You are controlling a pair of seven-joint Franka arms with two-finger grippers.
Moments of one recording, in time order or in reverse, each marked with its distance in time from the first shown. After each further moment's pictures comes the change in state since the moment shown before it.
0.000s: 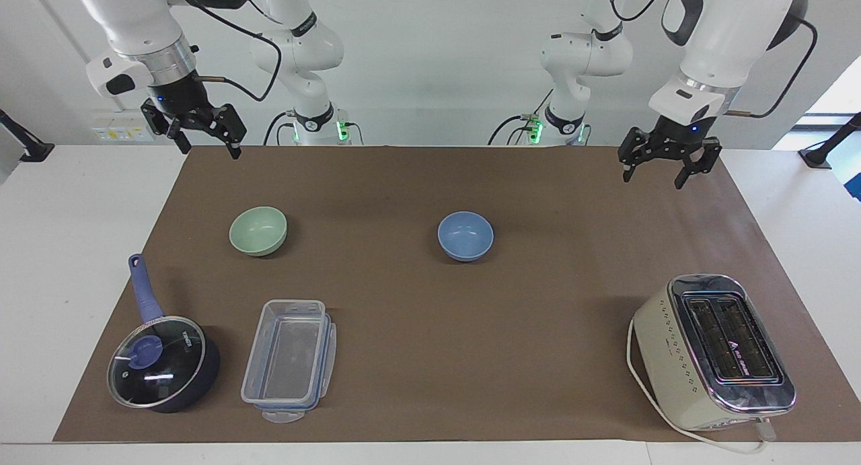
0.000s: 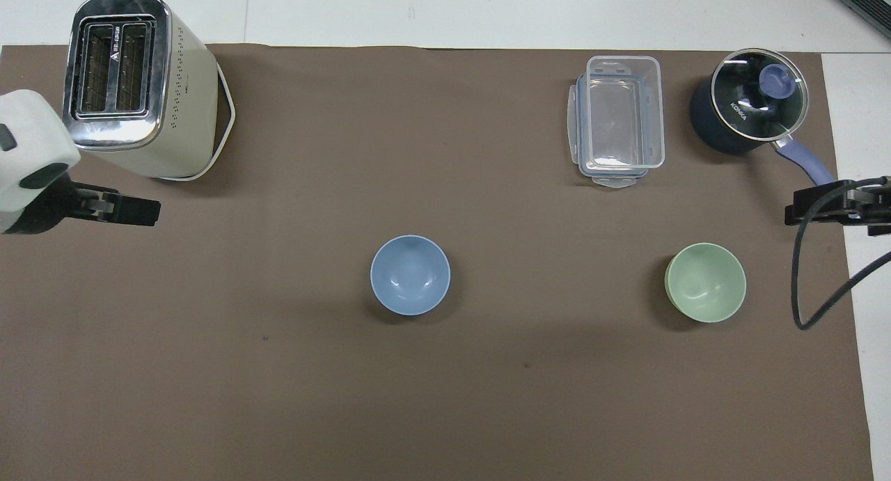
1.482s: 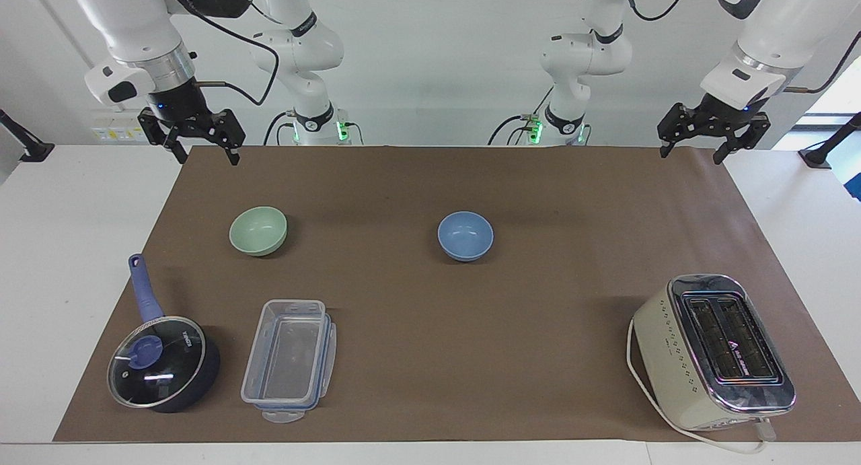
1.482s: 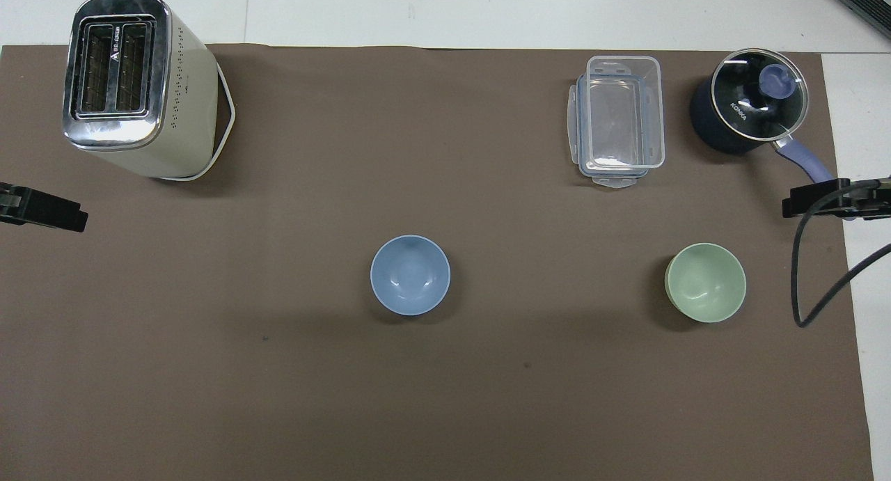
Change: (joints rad) left arm 0.073 0.092 0.005 0.195 -0.003 -0.263 0.019; right arm -0.017 0.009 -0.004 -0.062 0.000 0.115 -0.124
